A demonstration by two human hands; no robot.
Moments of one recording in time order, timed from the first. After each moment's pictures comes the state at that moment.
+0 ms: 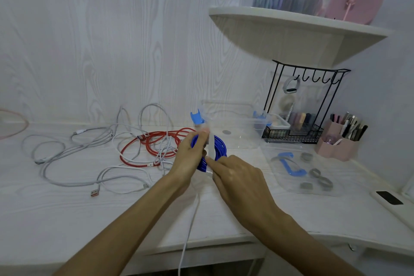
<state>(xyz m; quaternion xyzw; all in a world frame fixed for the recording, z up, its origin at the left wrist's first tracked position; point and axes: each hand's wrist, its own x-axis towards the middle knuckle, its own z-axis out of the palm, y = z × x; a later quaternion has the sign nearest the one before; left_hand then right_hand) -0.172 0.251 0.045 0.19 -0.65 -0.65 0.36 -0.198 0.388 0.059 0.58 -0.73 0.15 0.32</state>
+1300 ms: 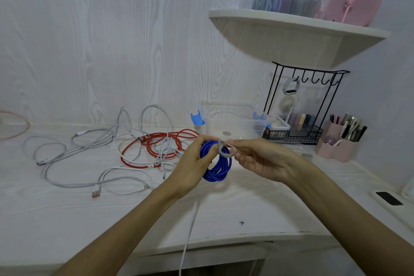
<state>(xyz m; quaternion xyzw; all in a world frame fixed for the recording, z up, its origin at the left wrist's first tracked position) -0.157 0.252 0.040 0.06 -0.77 -0.55 0.33 -0.249 0.386 0.118 0.21 -0.62 0.61 -0.44</state>
